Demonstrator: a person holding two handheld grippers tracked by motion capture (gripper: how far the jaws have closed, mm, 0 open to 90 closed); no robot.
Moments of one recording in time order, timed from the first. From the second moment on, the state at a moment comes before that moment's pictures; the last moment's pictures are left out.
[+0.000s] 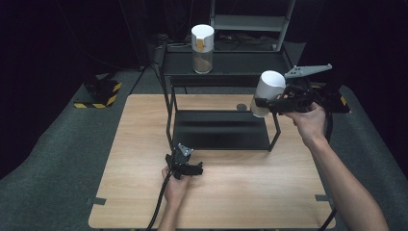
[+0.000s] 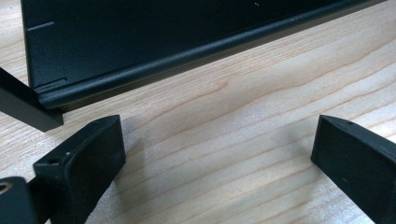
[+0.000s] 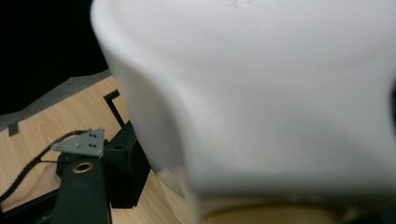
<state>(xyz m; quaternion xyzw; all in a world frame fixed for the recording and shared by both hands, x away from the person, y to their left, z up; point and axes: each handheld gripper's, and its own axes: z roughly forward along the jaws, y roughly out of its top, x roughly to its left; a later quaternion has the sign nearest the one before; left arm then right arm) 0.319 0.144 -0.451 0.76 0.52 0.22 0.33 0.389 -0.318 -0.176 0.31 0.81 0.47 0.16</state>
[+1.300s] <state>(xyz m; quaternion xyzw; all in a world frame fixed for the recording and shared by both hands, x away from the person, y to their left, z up) 0.319 0.144 -0.451 0.76 0.52 0.22 0.33 0.438 -0.283 -0.093 0.37 0.79 0.45 0.18</state>
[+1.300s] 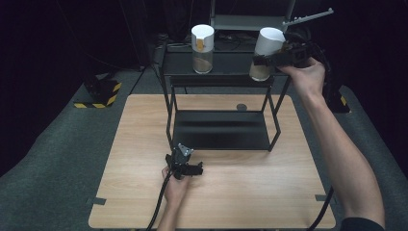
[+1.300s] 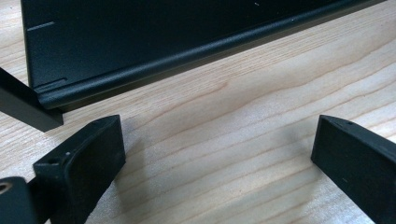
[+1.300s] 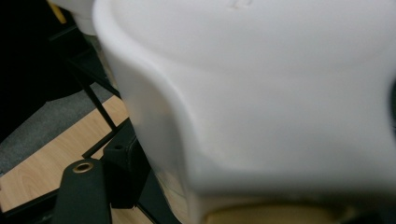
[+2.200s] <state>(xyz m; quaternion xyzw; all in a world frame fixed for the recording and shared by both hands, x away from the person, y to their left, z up) 0.319 0.144 -0.451 0.76 0.52 0.22 0.33 0.475 -0.237 -0.100 0.42 0.78 0.41 0.21</state>
